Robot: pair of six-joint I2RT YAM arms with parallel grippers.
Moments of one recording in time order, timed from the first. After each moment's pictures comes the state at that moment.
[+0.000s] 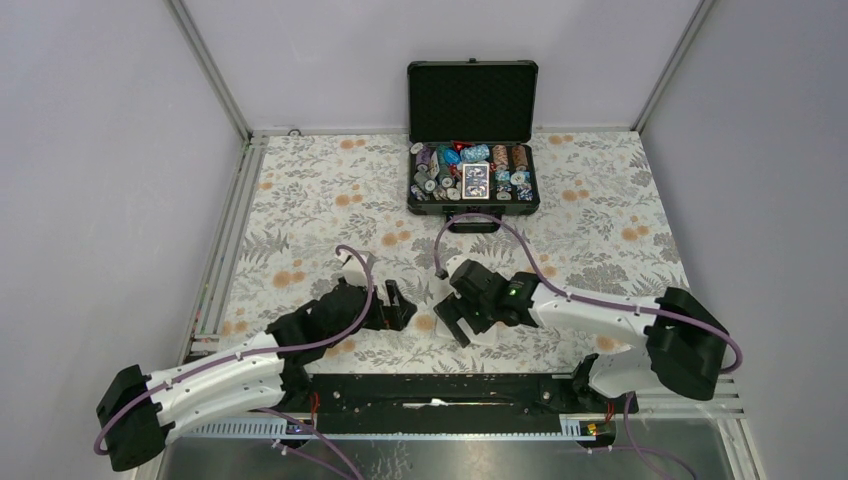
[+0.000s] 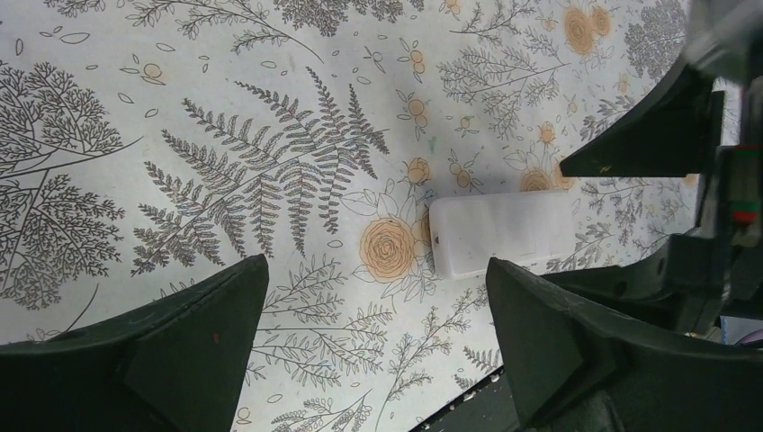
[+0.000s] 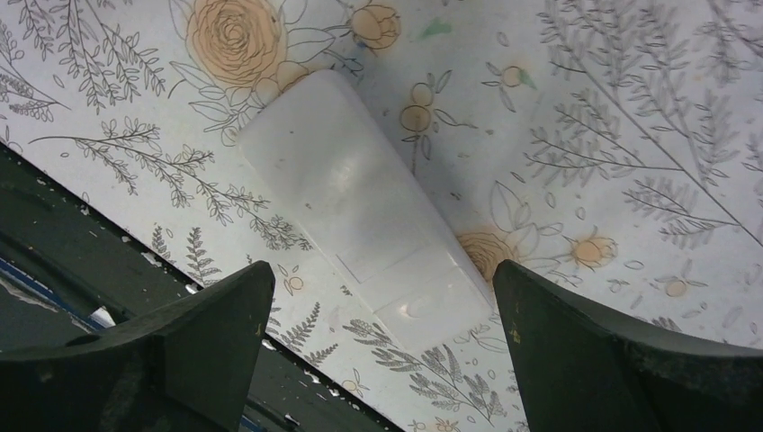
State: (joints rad) left arm -0.96 0.73 0.33 -0.13 -0.23 -0.74; right arm 1.03 1.34 0.78 -0.52 0.08 0.28
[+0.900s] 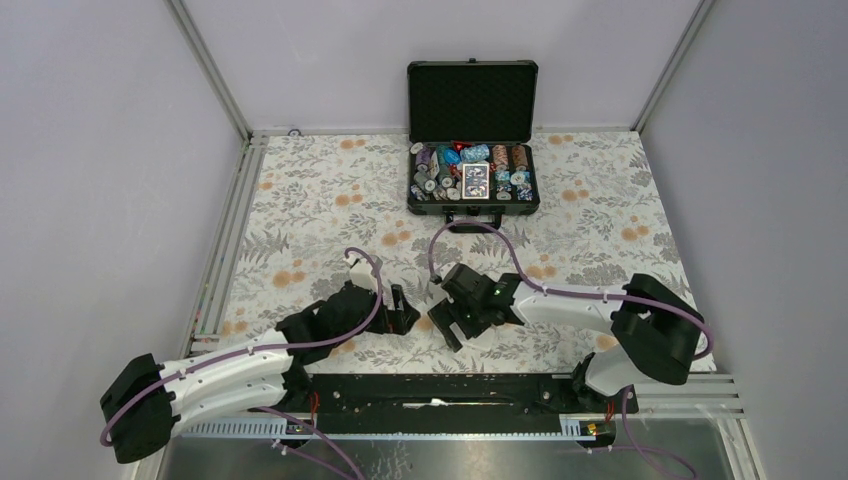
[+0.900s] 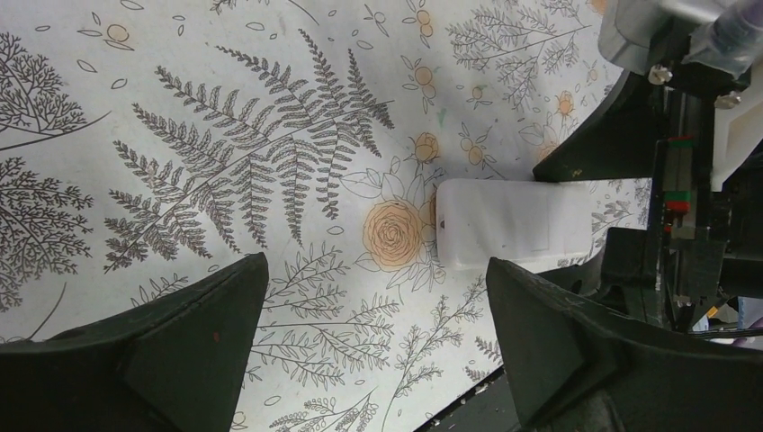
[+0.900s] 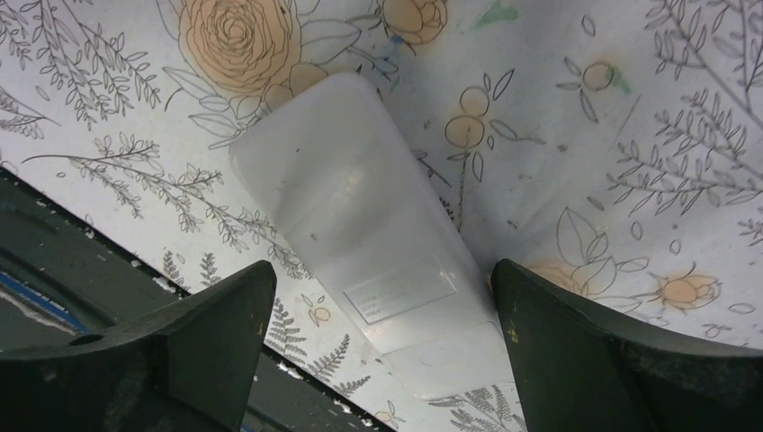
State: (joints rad) left arm -0.96 0.82 0.30 -0.06 -0.19 -0.74; right arm 1.03 1.51 0.79 -0.45 -0.01 0.33
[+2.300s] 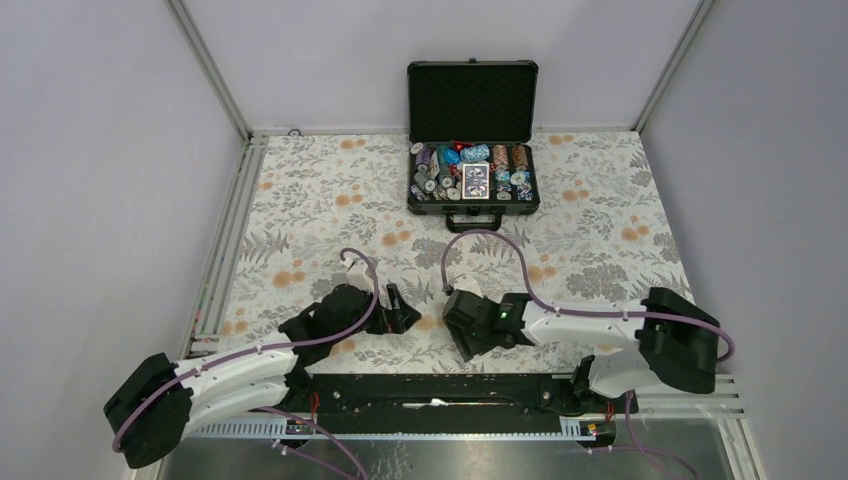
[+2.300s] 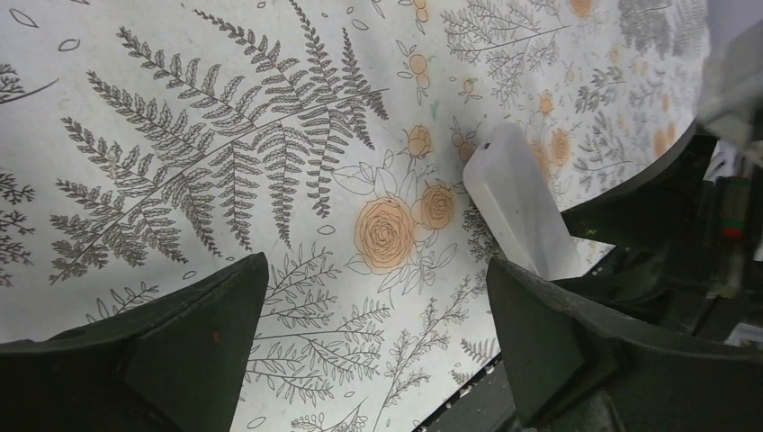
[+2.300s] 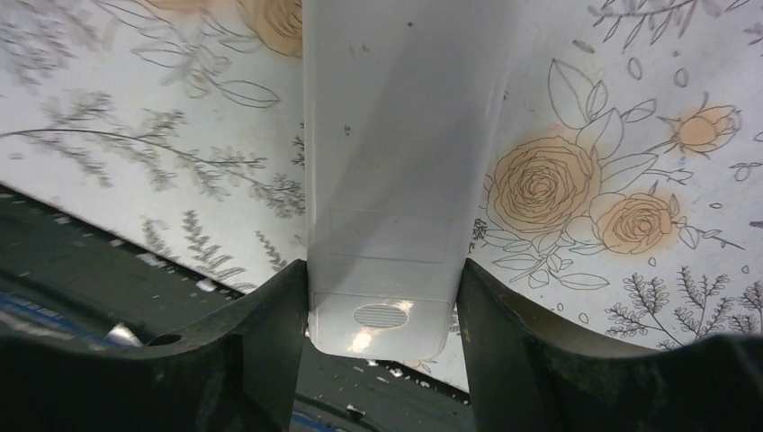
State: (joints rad) left arm -0.87 0.87 0.21 0.11 -0.05 -0.80; right arm 1.18 1.42 0.72 -0.55 0.20 0.63
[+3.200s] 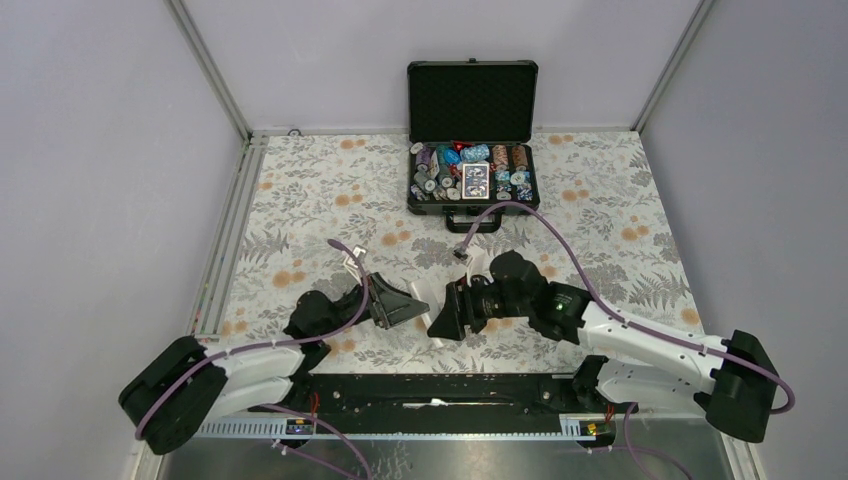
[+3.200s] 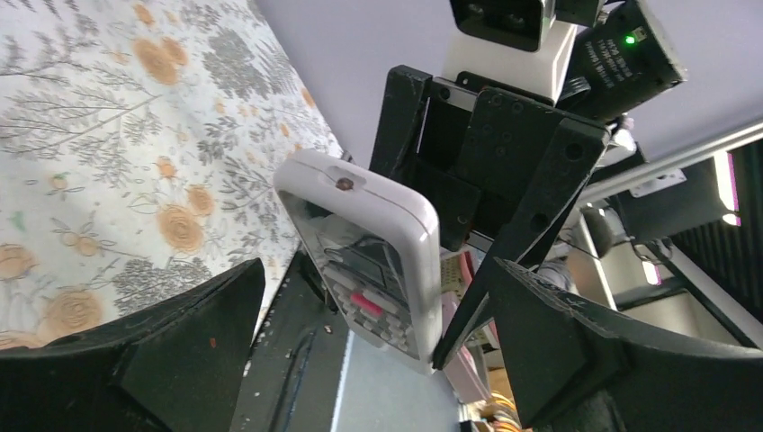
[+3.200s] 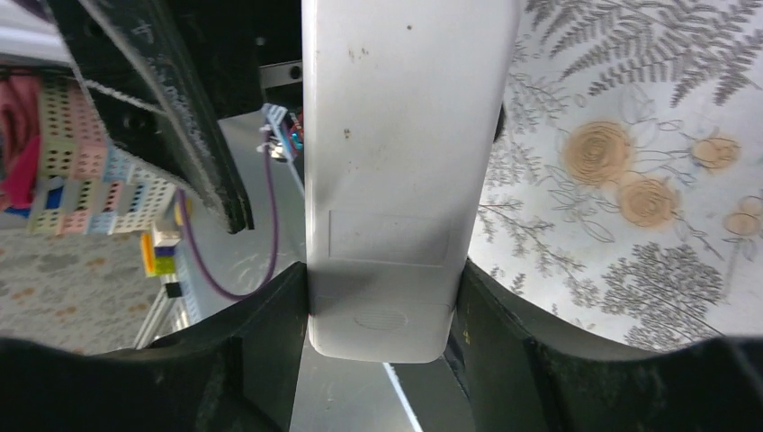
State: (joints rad) left arm -0.73 0.99 0.05 1.07 0.46 -1.13; right arm 0.99 1.04 0.66 -0.16 -0.36 0.64
